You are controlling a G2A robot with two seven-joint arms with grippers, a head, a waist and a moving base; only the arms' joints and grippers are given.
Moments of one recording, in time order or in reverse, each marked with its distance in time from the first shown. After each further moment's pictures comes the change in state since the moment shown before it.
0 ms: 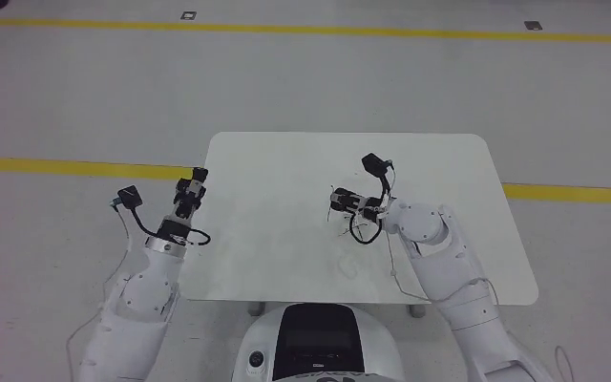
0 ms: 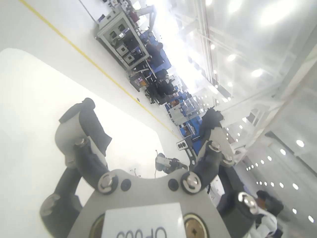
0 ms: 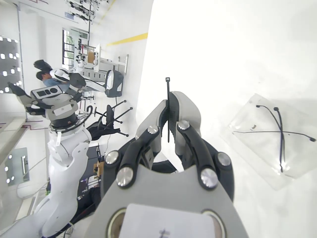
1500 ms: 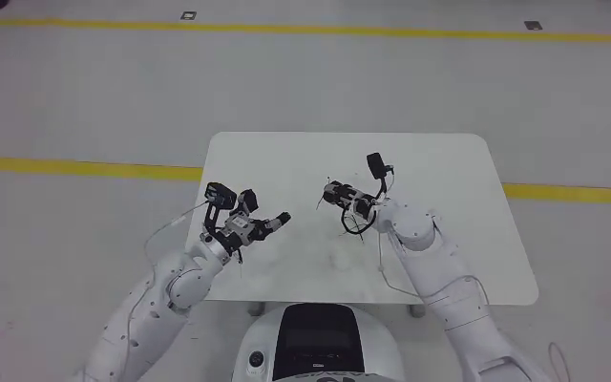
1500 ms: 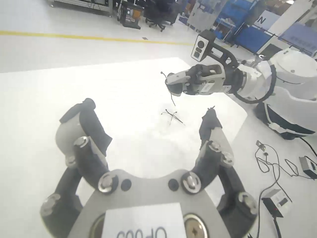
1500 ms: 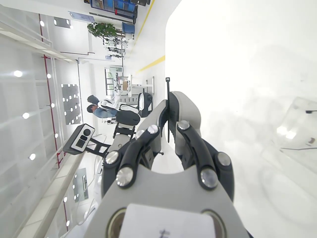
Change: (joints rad) left arm -0.192 0.152 0.377 0.089 0.543 0.004 -0.027; right arm 0.014 -0.018 -0.048 0.062 0.244 0.079 -0.179
